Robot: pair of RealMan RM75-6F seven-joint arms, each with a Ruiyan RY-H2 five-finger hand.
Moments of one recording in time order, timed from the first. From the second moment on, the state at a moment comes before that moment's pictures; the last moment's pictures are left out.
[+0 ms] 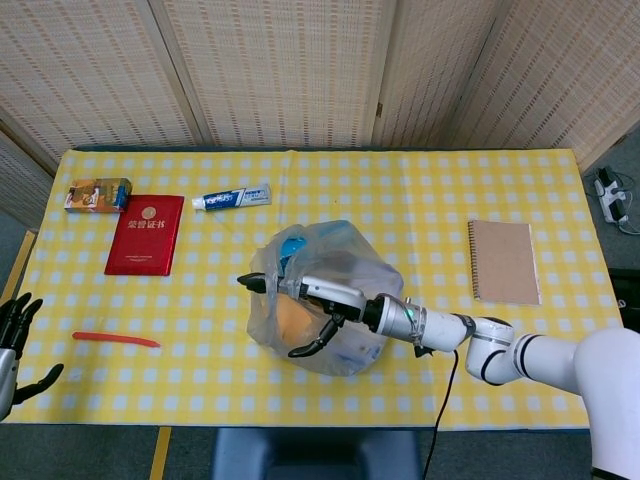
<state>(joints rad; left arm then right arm) -0.04 -1.11 -0.04 -1.54 1.56 1.61 -0.03 1.15 -1.38 -0.04 -1.34 -1.84 1.20 1.72</state>
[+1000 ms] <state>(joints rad) -0.04 -1.11 -0.04 -1.54 1.56 1.61 -0.04 1.24 -1.44 -0.01 -1.28 -1.82 1.22 1.85</state>
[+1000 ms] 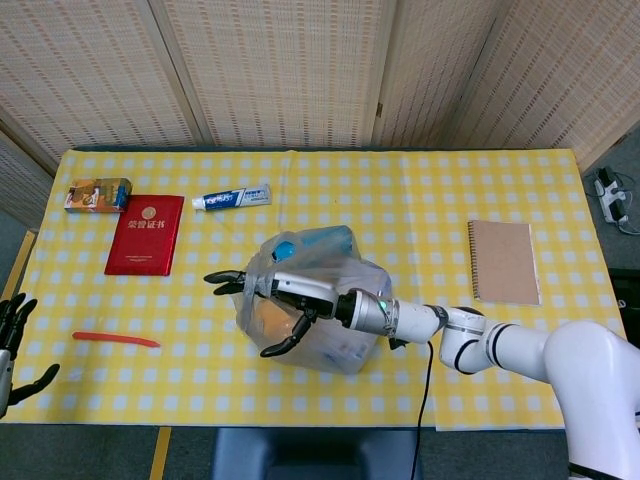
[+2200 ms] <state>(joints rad) -0.03 -1.11 -0.04 -1.55 1.55 1.60 -0.01 1.08 -1.49 0.07 -1.24 -1.74 1.48 1.86</state>
